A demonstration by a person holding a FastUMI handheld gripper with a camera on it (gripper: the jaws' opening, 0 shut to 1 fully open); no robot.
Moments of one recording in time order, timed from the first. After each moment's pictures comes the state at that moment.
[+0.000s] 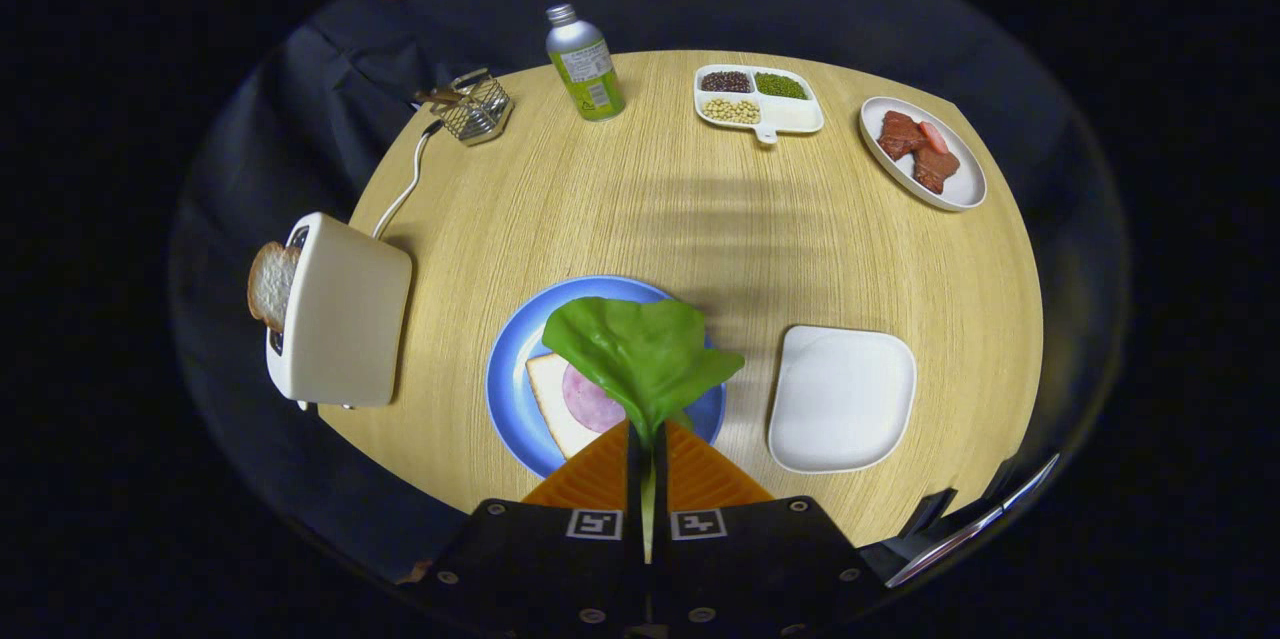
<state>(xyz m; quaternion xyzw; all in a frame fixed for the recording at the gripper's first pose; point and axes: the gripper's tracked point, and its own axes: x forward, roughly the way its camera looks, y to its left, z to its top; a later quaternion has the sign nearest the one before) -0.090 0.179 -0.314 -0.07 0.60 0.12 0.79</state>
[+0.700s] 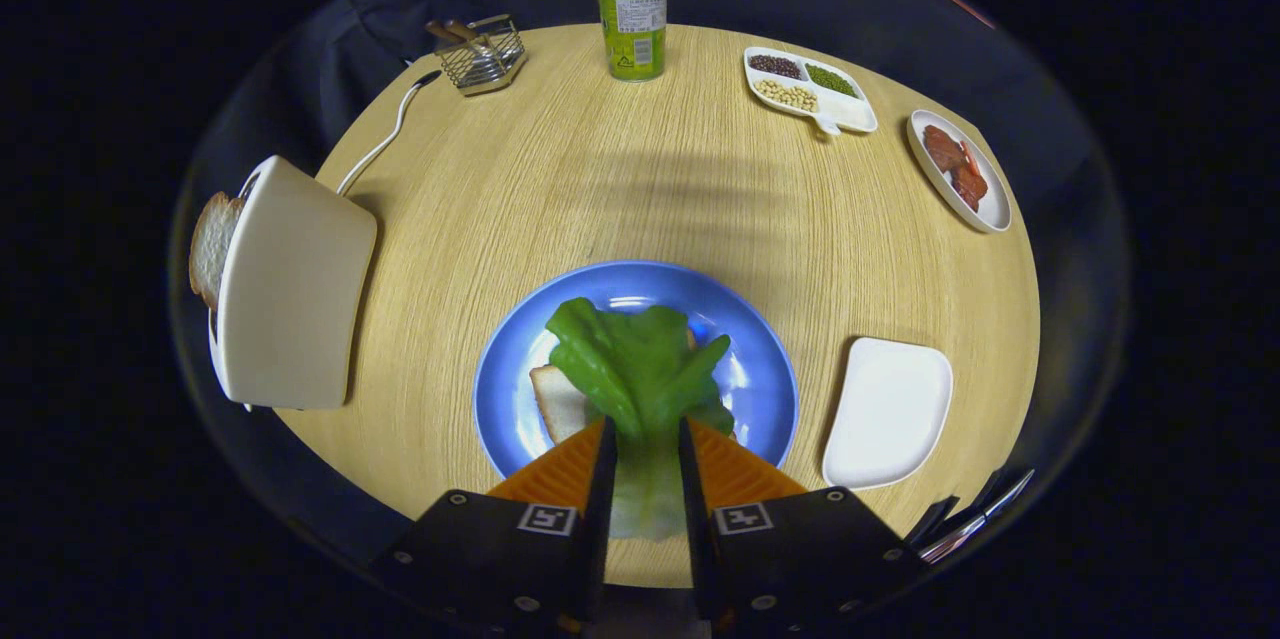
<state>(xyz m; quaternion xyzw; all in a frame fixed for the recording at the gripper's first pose) -0.085 0.212 -0.362 -0.13 0.60 0.09 0.78</state>
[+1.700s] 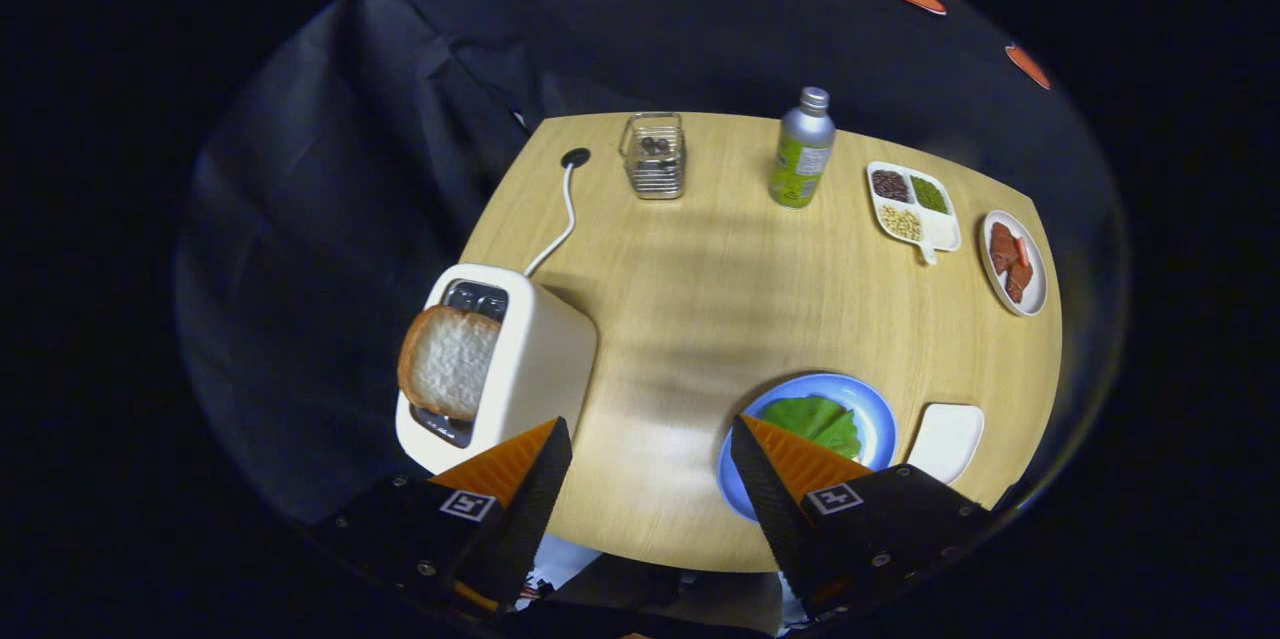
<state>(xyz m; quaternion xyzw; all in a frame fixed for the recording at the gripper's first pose) -0.085 0.416 -0.229 -0.08 0.56 0.20 0.80</state>
